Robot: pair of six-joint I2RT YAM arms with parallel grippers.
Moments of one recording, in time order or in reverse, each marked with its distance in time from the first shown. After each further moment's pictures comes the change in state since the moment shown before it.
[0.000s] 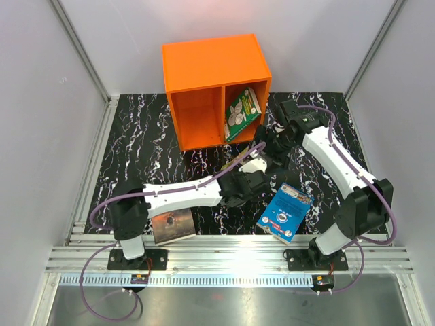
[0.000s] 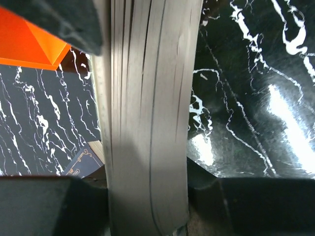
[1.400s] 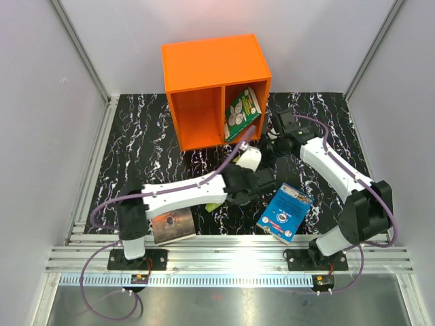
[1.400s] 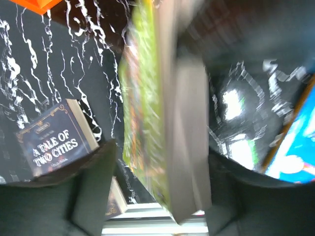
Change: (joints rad) left arm -0.041 0.080 0.260 -0.371 -0.008 -0.470; right arm 0.016 -0.054 -0.211 0.315 -0.145 0.108
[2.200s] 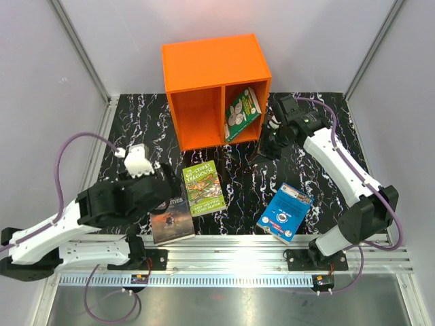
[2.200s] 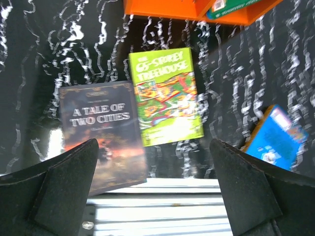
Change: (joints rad) left arm 0.034 -0.932 -0.395 -0.190 -0.083 -0.356; right arm 0.036 0.013 0.275 -0.286 0.130 -0.169
